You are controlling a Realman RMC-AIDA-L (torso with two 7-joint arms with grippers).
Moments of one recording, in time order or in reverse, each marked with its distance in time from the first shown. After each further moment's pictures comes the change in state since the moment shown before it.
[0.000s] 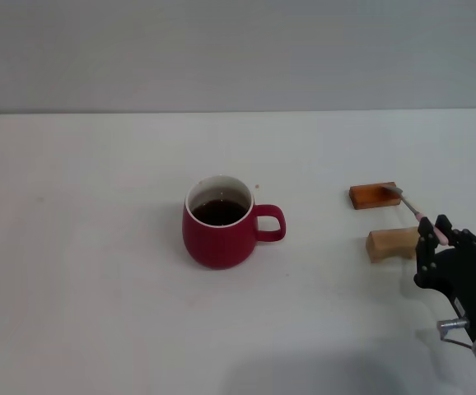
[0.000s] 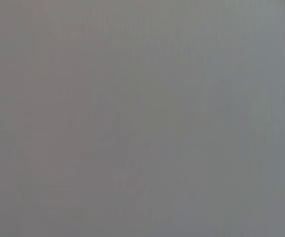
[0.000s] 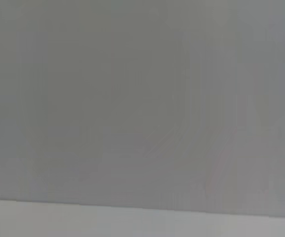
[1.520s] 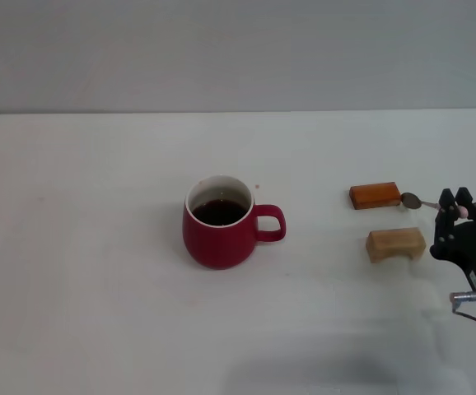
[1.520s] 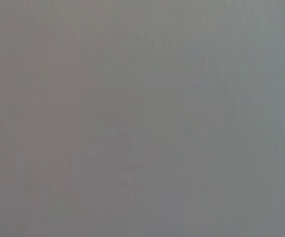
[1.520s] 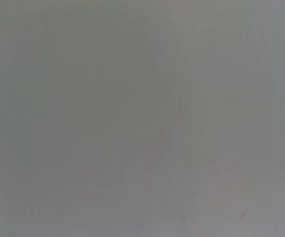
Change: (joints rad) left arm 0.008 0.000 0.000 0.000 0.000 0.011 -0.002; right arm -0.021 0.000 0.081 0.085 0.002 0.009 -0.055
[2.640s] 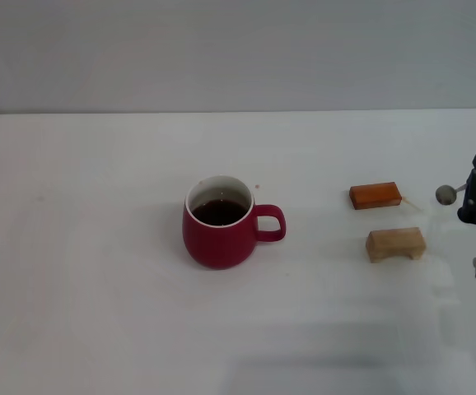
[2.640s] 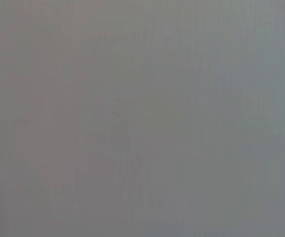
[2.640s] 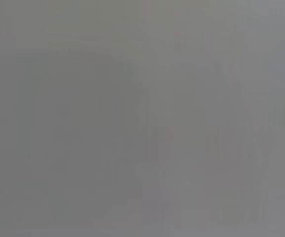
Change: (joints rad) left arm -0.004 0.000 0.000 0.000 0.000 0.001 0.000; right arm -0.038 -0.006 0.090 0.130 -0.006 0.000 -0.115
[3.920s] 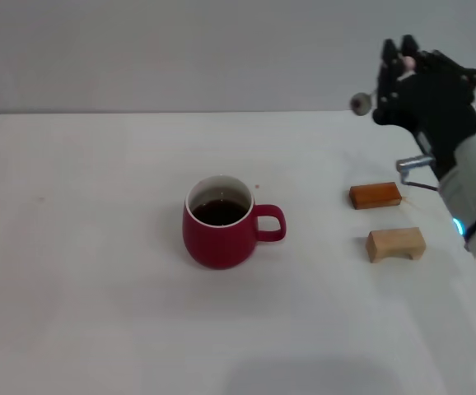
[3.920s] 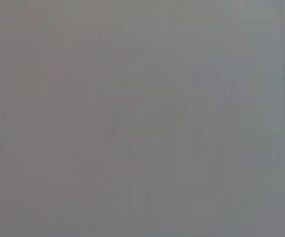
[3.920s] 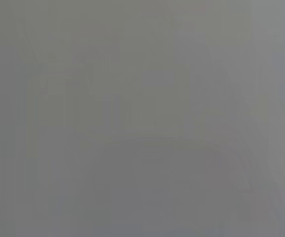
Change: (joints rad) left arm -0.010 -0.005 0.014 0.004 0.000 -0.007 -0.028; right arm 0.041 0.005 0.089 0.431 -0.004 0.388 -0.264
